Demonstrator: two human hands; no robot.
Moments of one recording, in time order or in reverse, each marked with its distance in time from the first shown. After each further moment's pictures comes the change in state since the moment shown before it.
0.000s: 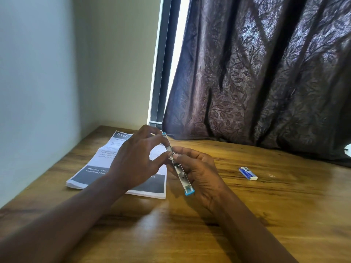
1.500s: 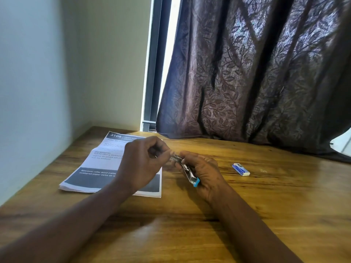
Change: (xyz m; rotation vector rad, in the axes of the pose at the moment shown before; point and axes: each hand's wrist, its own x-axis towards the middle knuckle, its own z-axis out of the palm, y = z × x) left_hand -0.003 0.022 0.016 -0.361 0.085 -0.179; right_hand 0.013 -0.004 -0.021 0.064 0.208 0.081
